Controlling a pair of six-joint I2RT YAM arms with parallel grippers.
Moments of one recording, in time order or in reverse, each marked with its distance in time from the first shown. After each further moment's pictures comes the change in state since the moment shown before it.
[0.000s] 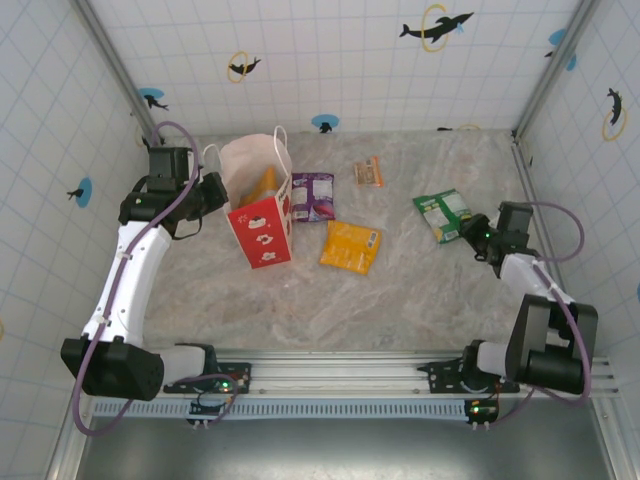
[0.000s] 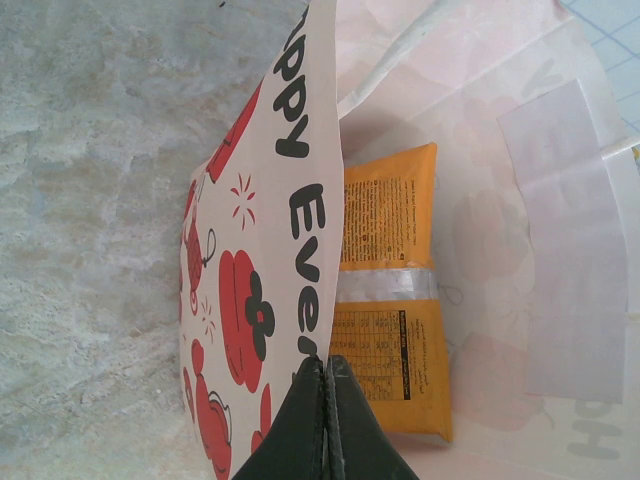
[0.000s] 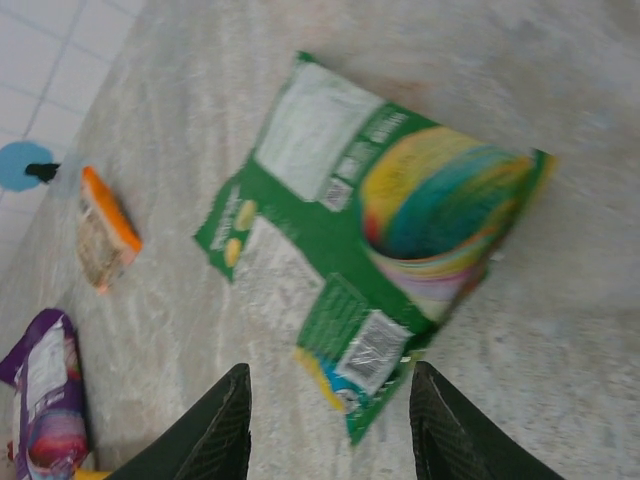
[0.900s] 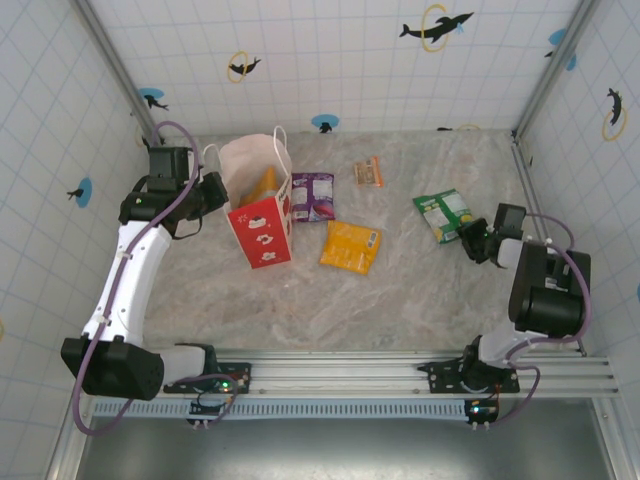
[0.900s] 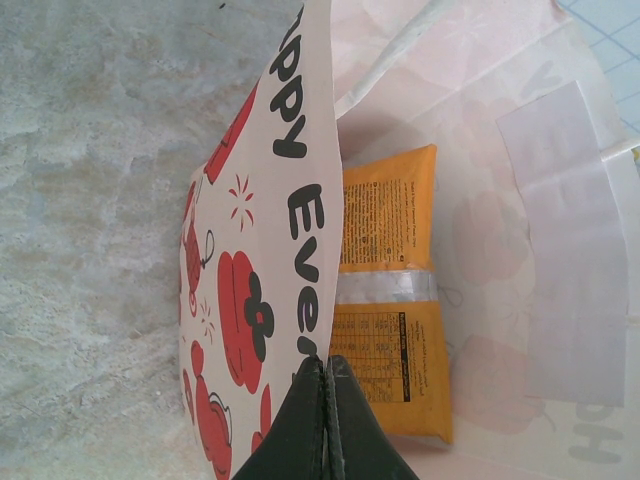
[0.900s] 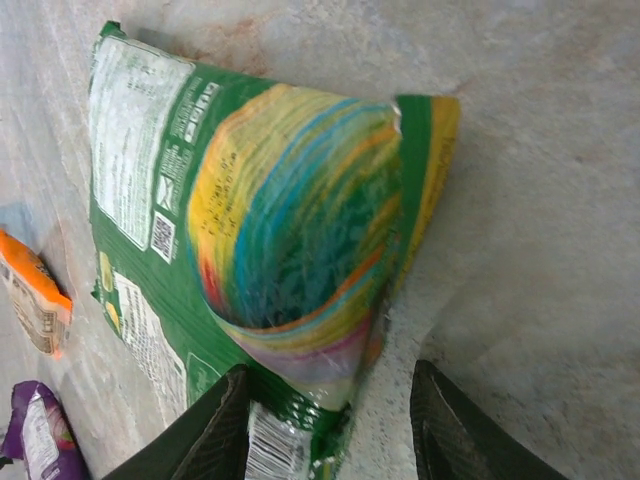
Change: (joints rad) left arm 0.000 0.002 0.000 0.004 -0.002 0.000; right arm -0.025 0.301 0.055 0.115 -0.054 0.197
